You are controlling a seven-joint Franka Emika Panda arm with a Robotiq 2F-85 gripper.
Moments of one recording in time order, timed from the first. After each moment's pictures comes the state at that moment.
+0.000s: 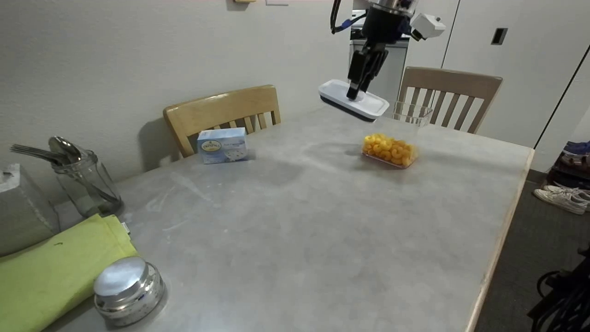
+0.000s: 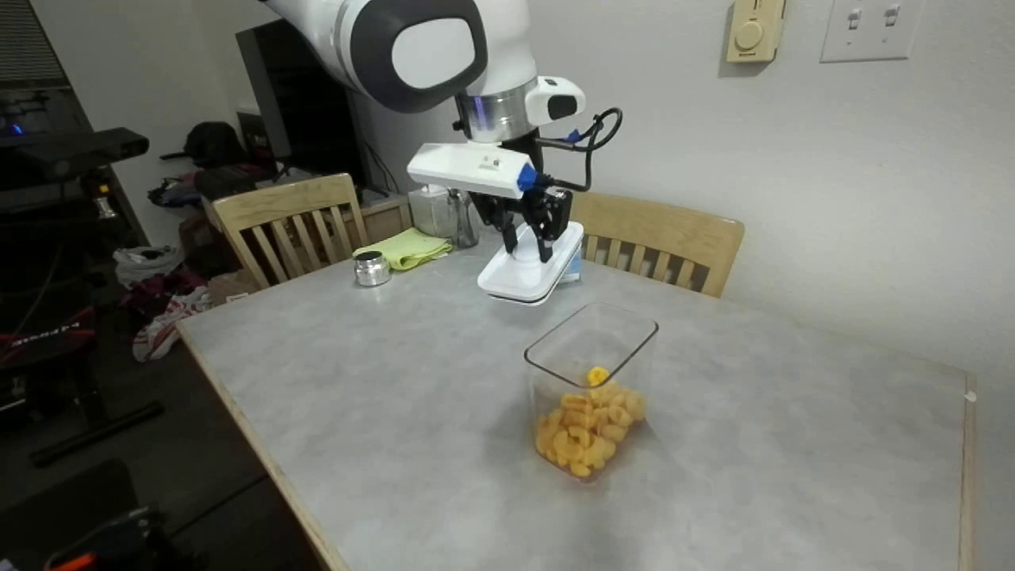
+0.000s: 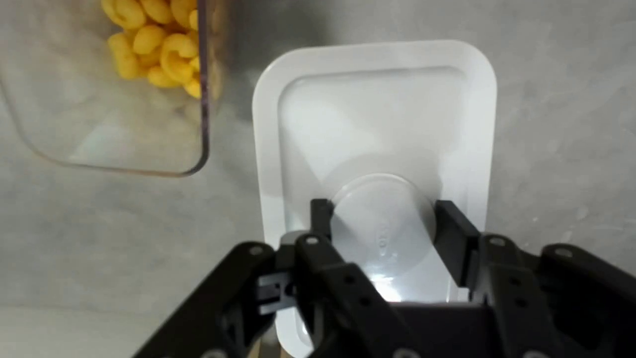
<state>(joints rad) -0.19 0.30 0.05 -1.97 0.16 2.53 -0.44</state>
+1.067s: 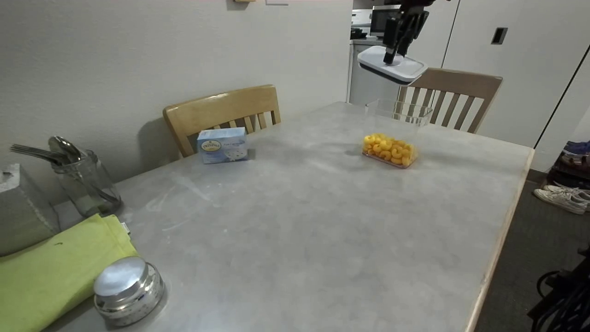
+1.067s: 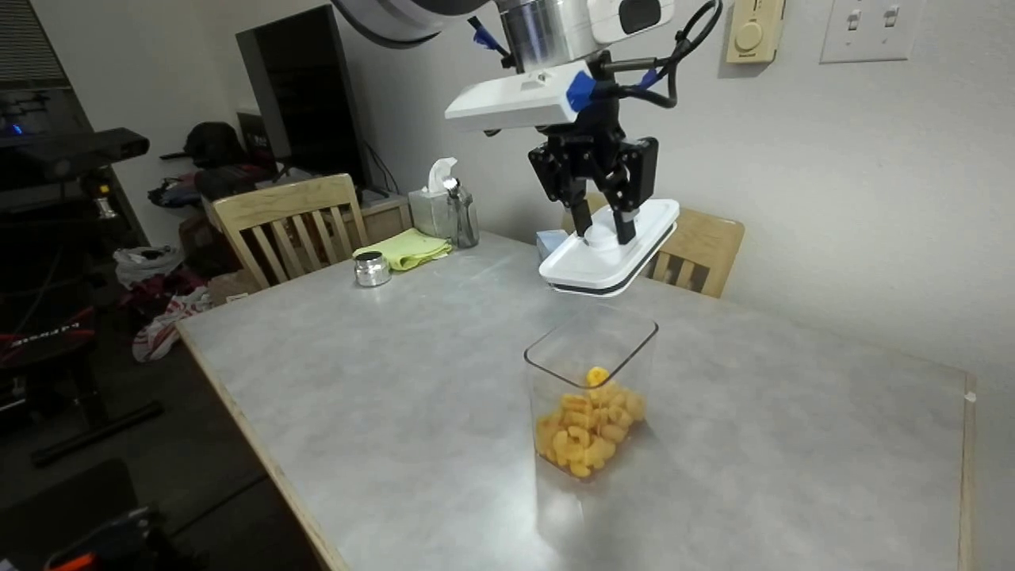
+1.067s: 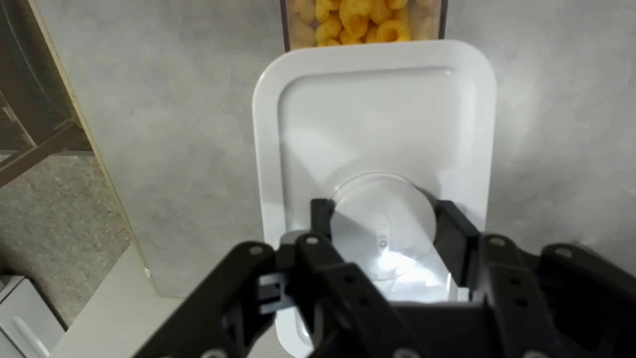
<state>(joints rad) -0.18 0.24 -0.12 -1.90 -0.03 2.42 -0.24</state>
